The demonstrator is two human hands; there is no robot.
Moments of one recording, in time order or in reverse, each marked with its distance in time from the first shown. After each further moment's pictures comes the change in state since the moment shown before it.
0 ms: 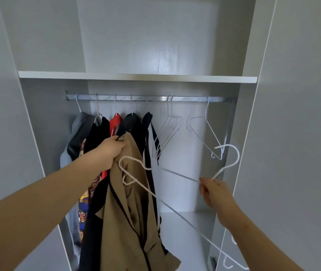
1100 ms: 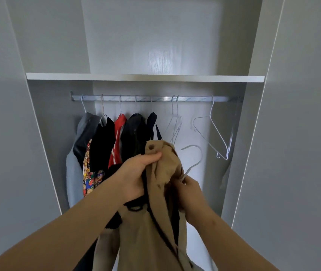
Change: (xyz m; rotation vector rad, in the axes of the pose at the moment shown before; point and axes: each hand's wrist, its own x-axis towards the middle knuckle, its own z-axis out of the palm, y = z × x) left_hand -0.075 -0.009 0.023 -0.512 -0.477 -0.161; right_hand -0.015 -0.008 0.086 -0.039 -0.103 0.015
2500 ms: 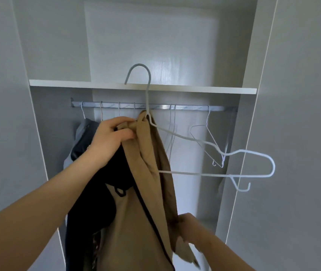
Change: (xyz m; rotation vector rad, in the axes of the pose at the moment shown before) left_hand 0.000 0.070 -0.019 0.614 0.237 0.807; right_hand -0.002 0.049 -0.031 -0.635 -0.282 0.209
